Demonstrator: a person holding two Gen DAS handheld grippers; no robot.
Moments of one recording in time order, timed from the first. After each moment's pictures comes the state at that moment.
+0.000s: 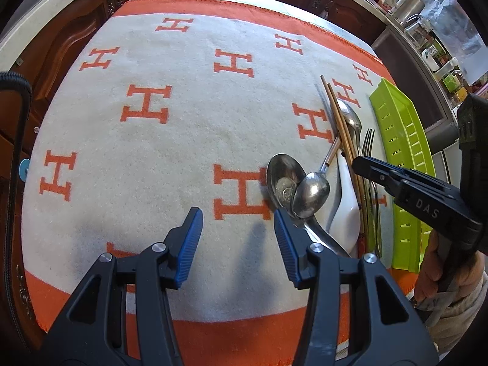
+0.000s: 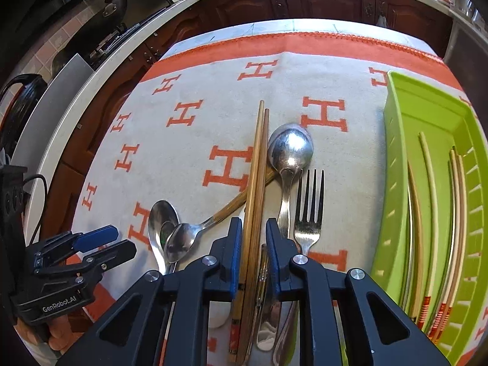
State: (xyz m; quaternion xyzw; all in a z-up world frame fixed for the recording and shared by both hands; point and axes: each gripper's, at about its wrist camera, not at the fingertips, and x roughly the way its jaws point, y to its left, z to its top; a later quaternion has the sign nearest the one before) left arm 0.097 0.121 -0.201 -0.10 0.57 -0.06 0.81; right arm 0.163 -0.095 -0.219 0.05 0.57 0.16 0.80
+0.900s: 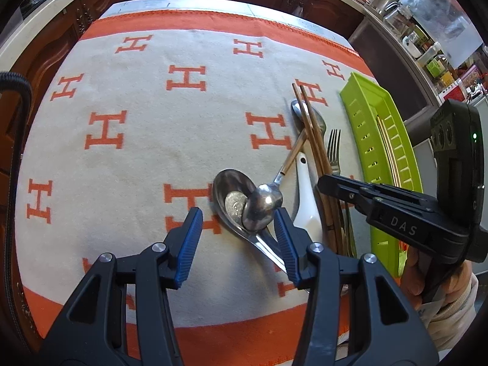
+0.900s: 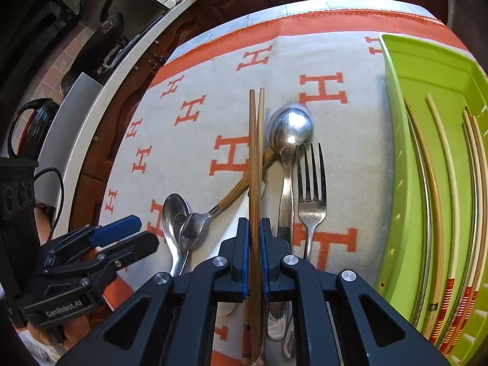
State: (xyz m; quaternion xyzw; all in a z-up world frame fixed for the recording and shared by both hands) left arm 0.105 0.082 -0.186 -0.08 0.57 -0.10 0.81; right arm 0.156 -0.114 -0.230 0.13 0.59 0.19 0.78
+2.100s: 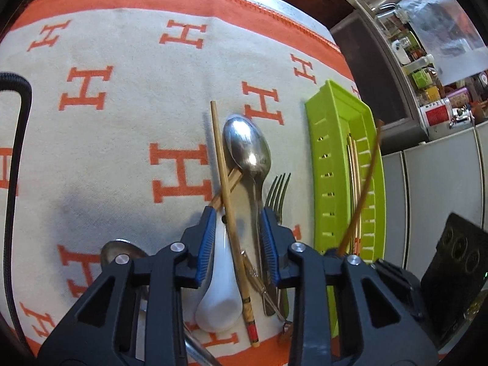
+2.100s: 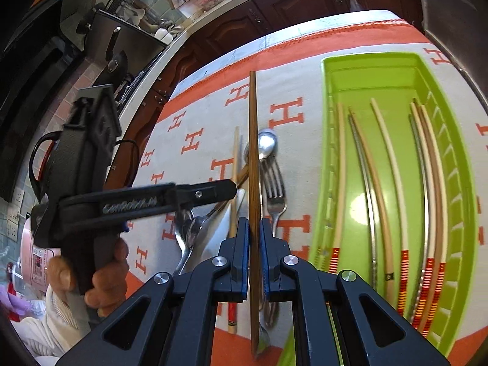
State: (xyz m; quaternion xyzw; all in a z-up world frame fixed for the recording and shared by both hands) left arm 0.187 0.020 -0.208 -0.16 0.62 -0.16 0.75; right arm 0.121 -0.183 -0.193 0.20 0.54 0.18 0.80
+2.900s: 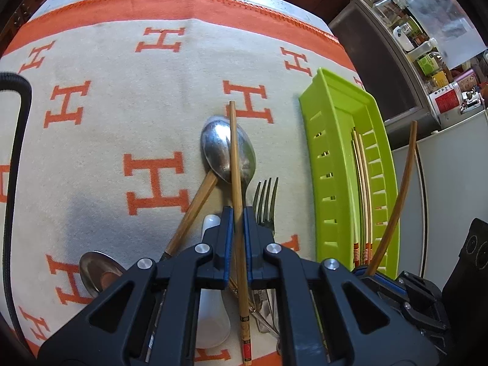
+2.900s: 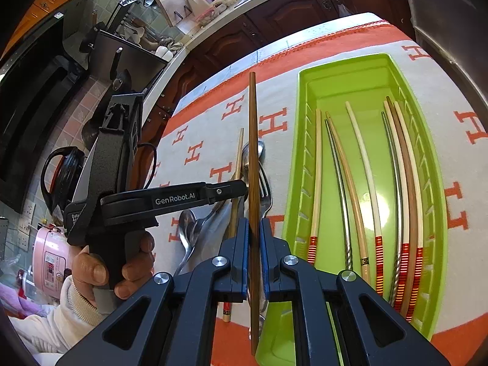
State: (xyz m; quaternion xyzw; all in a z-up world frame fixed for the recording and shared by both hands) left arm 0.191 -0.022 -0.212 -0.11 0.61 -0.15 0.77; right arm 0.097 -0.222 -0.184 0.23 0.51 0.18 0.81
